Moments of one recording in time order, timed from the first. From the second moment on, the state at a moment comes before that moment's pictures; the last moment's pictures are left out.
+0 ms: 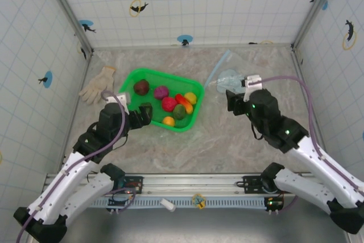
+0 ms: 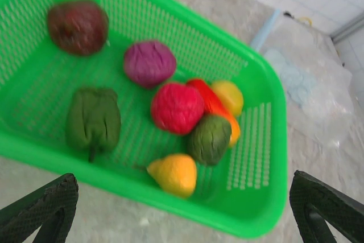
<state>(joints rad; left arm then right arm) -0.56 0.66 0.72 -0.65 -0.05 -0.64 0.74 0.89 0.93 -0.51 0.36 0.25</state>
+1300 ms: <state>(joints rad) -0.79 1.54 0.78 -0.18 0.11 -0.75 0.41 1.96 1.71 -0.76 0.31 0.54</state>
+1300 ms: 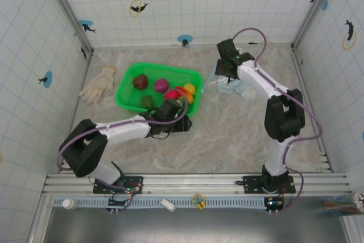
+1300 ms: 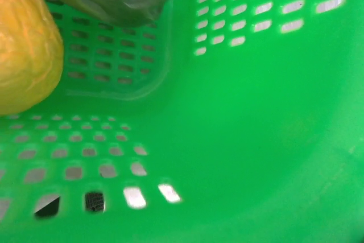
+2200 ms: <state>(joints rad) -0.71 1.00 0.66 -0.32 0.03 -0.53 0.46 2.53 2.22 -0.84 0.33 0.38</state>
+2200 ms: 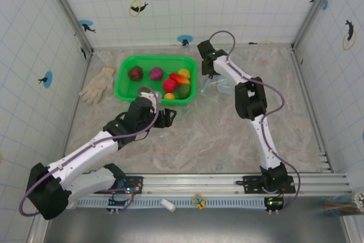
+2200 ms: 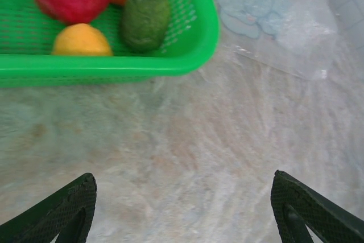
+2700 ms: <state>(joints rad) -0.71 0.83 0.56 -0.30 -0.02 -0.47 0.55 2.13 1.53 -0.64 0.18 0.29</state>
